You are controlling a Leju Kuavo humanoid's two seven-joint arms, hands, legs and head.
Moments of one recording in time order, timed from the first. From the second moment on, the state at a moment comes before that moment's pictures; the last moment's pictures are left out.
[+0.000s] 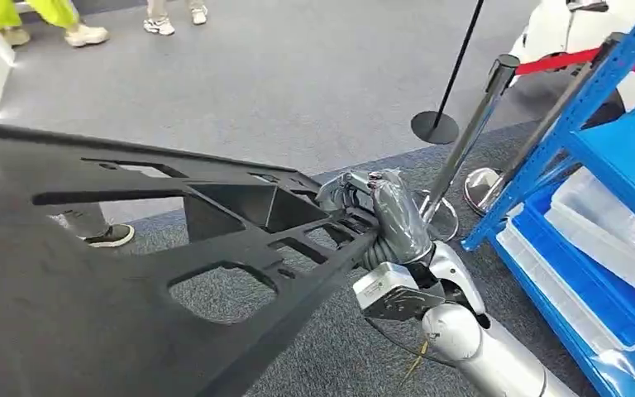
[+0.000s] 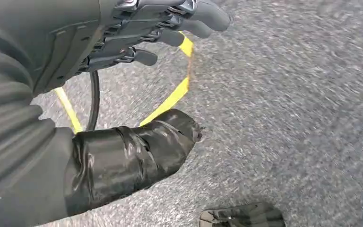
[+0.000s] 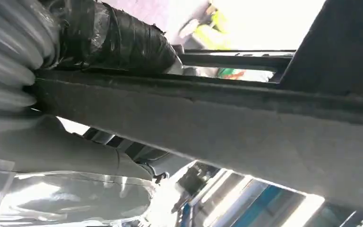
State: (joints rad) left arm -0.13 -0.01 -1.10 -0.23 0.71 0.55 -0.18; right arm -0.55 -0.21 0.71 -1.69 0.21 -0.24 -0.11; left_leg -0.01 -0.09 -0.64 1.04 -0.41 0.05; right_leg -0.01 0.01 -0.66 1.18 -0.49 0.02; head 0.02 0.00
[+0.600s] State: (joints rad) left arm -0.14 -0.02 -1.10 -0.24 0.74 0.57 -0.18; right arm -0.60 -0.17 0.71 -1.62 0.12 -0.18 -0.21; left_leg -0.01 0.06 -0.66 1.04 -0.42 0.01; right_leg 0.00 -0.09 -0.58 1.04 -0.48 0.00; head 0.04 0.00
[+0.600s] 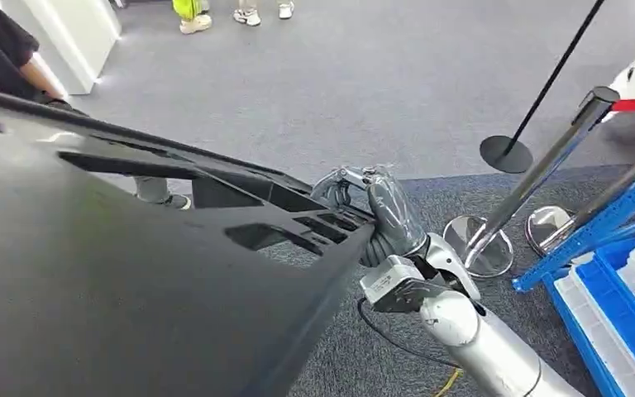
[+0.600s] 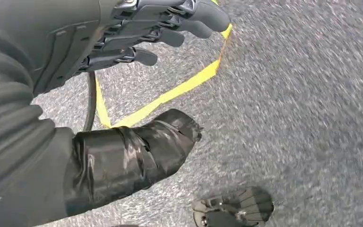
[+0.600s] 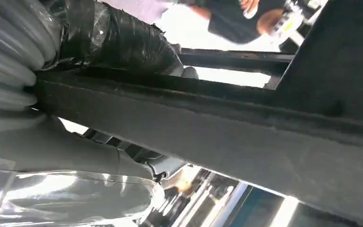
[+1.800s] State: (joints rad) left arm -0.14 -0.04 -1.10 -0.24 0.75 0.57 -0.18; right arm -0.62 -0.14 0.73 -1.56 0.02 -0.12 -0.29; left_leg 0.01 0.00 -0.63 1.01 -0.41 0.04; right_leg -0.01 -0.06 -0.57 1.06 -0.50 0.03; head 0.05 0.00
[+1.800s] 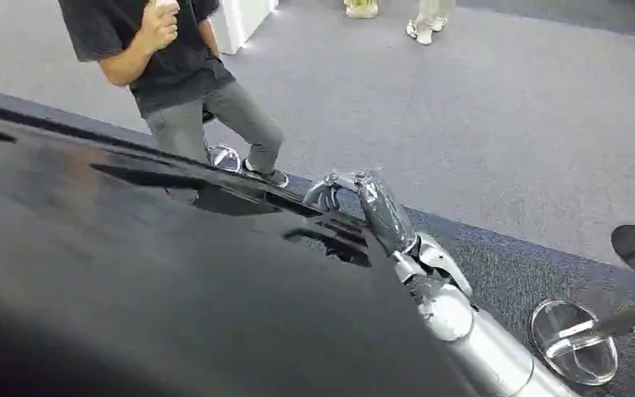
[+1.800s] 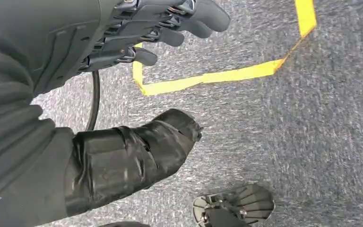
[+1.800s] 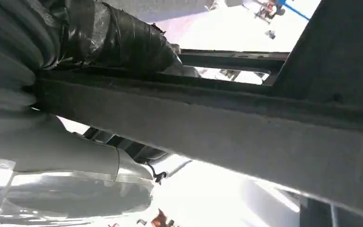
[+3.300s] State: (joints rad) left arm -0.13 -0.04 -1.11 -0.24 0.71 0.54 -0.13; right arm -0.60 -0.13 0.74 -1.57 0.07 -0.12 -0.29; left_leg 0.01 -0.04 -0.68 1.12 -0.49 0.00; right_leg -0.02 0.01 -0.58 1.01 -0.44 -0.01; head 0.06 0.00
